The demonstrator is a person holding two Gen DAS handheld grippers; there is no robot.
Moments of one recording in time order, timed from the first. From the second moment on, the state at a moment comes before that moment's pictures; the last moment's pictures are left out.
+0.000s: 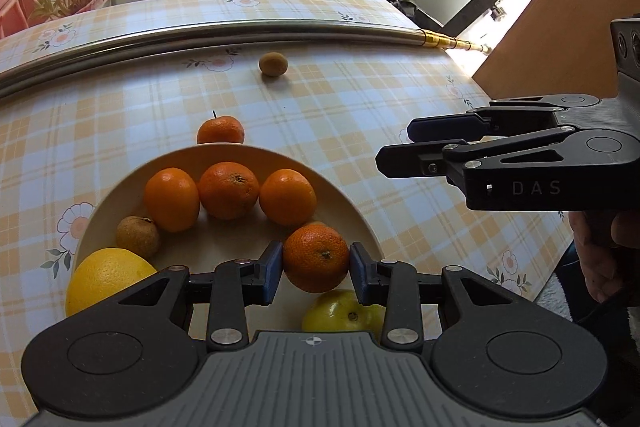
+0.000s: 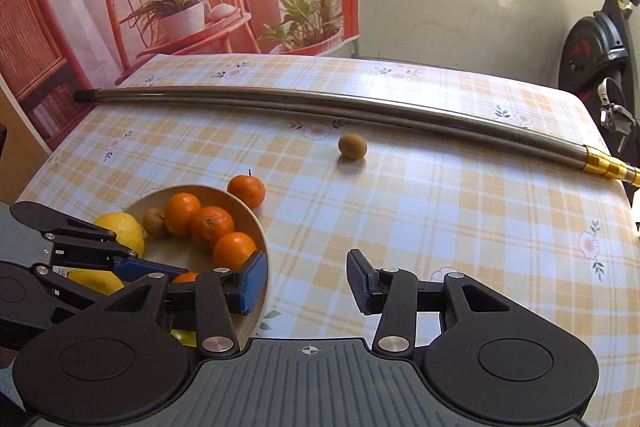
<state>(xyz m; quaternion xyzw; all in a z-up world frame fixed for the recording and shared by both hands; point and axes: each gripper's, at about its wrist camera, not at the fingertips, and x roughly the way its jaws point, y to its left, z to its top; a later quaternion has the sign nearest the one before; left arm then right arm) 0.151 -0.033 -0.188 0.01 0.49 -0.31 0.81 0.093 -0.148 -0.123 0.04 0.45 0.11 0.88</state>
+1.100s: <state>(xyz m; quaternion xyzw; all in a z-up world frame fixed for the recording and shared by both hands) 0.189 0.003 -0.152 -0.05 0.45 -0.28 0.85 0.097 -0.165 -0.126 0.06 0.45 0.09 0.89</state>
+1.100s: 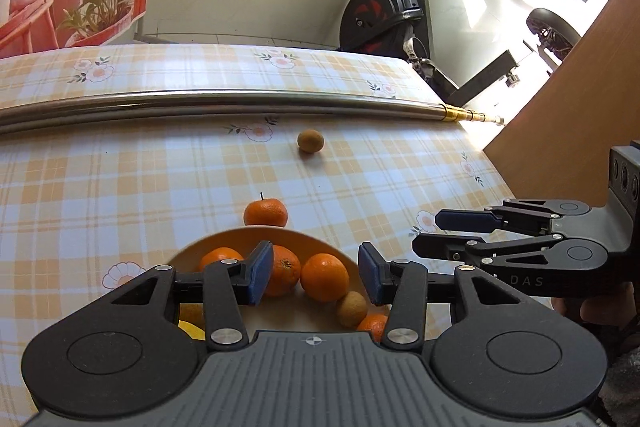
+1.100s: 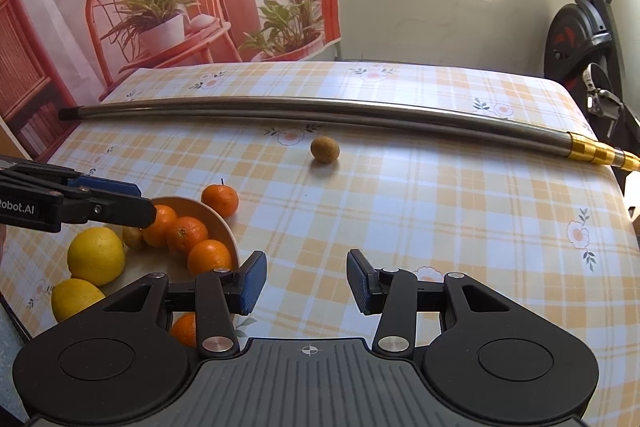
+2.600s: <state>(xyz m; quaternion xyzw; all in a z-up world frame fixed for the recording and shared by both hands) 0.264 -0.044 -0.198 0.02 0.52 -0.25 0.81 0.136 -0.198 -0.152 0.11 0.45 0.07 0.89</state>
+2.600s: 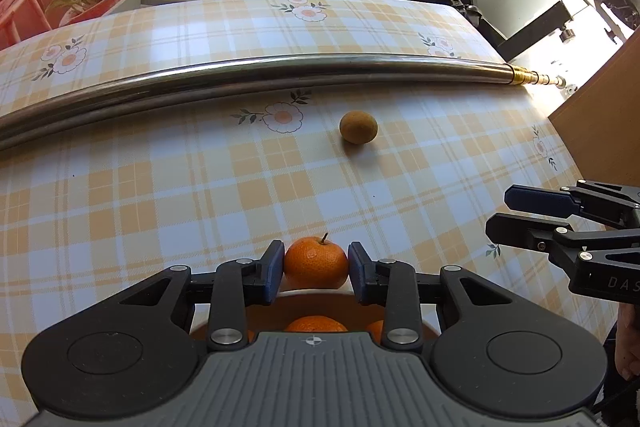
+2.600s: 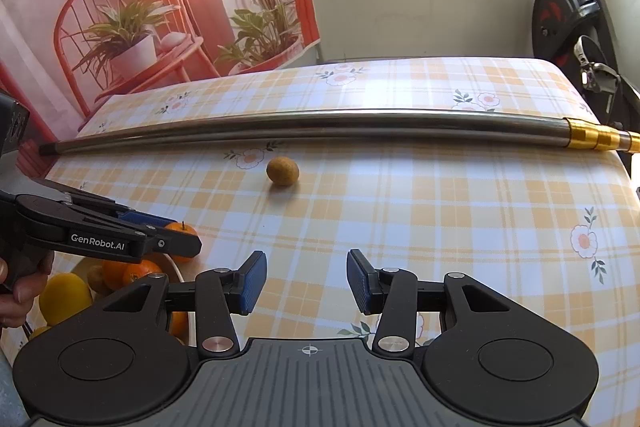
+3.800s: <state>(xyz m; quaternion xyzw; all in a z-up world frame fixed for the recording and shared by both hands) 0.227 0.027 -0.138 -0.03 0.43 -0.14 0.89 0.256 -0.135 -0.194 -0.01 0.45 0.08 0.89</state>
